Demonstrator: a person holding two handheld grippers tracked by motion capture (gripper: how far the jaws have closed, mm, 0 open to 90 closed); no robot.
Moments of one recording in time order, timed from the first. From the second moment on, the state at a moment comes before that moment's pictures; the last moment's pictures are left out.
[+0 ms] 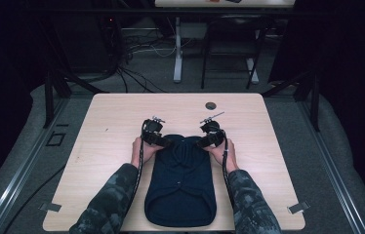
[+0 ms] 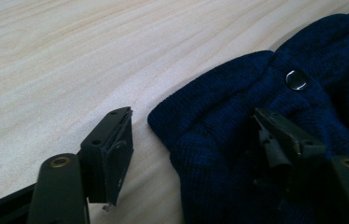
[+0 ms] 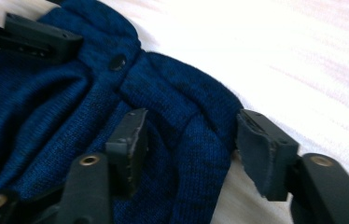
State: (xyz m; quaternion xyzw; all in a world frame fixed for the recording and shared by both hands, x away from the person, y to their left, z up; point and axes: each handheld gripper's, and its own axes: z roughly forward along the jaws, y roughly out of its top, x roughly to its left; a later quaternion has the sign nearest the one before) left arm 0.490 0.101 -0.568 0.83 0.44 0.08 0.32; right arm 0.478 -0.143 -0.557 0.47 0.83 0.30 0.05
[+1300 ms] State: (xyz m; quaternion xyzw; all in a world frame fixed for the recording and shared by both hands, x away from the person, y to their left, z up) left arm 0.463 0.106 -0.511 0.86 0.35 0.11 0.36; right arm 0.444 -0.147 -0.507 0.40 0.84 0.36 0.12
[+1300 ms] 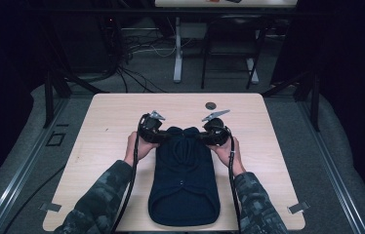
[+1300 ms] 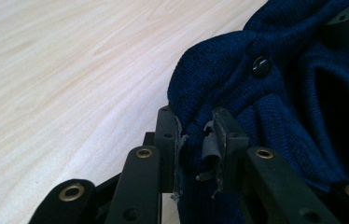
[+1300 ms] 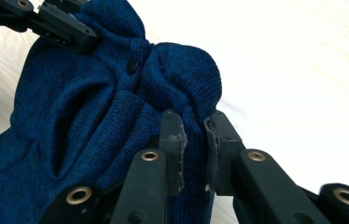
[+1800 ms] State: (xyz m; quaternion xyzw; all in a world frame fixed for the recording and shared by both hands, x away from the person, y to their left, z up) left arm 0.447 0.113 -0.484 0.86 0.31 0.12 0.39; right arm 0.424 -0.154 -0.483 0.36 0.83 0.39 0.14
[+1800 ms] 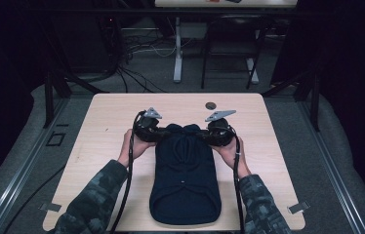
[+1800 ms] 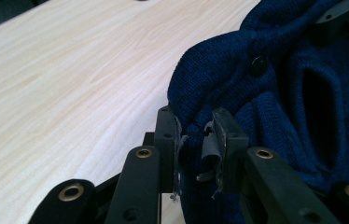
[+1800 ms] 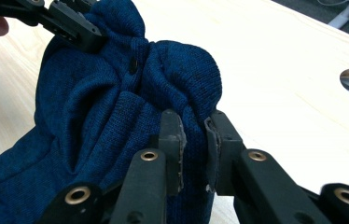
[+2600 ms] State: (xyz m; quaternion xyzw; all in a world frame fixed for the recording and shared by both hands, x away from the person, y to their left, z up) left arm 0.435 0.106 -0.469 0.88 0.26 0.07 0.38; right arm 0.409 -0.165 -0.470 0.33 0.83 0.41 0.16
